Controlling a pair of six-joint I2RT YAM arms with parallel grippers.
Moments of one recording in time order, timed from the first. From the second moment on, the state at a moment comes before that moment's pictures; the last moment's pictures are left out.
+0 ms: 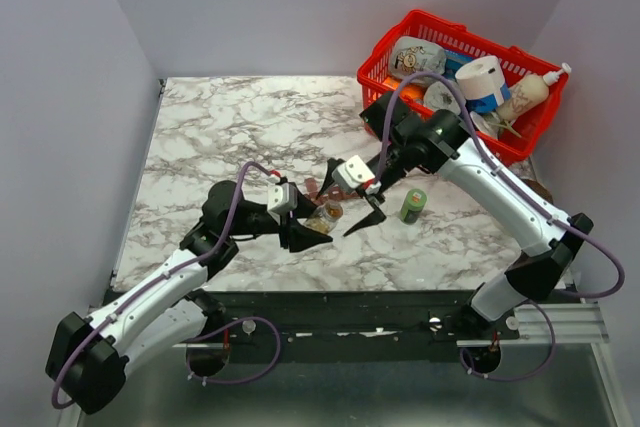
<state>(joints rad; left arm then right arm) -0.62 0.84 0.50 0.35 0.88 -0.07 0.77 1.58 1.80 -1.27 -1.06 -1.33</state>
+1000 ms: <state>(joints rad) -0.59 0.90 0.53 0.34 1.05 -0.12 0.84 1.48 1.62 -1.06 -0.92 -1.08</state>
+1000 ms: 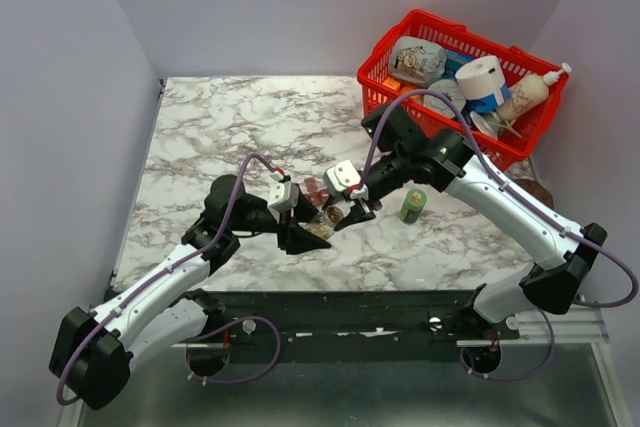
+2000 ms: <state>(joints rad) -0.64 0.77 0.46 0.35 0.50 0.02 0.79 1.47 1.67 -0.78 -0.86 -0.54</state>
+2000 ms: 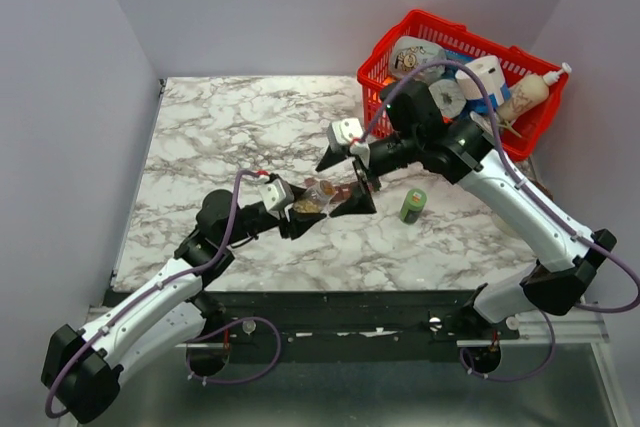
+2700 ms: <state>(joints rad) -0.64 0.85 0.51 0.33 0.88 -0.08 0.79 1.48 1.61 -1.15 -0.99 -1.24</state>
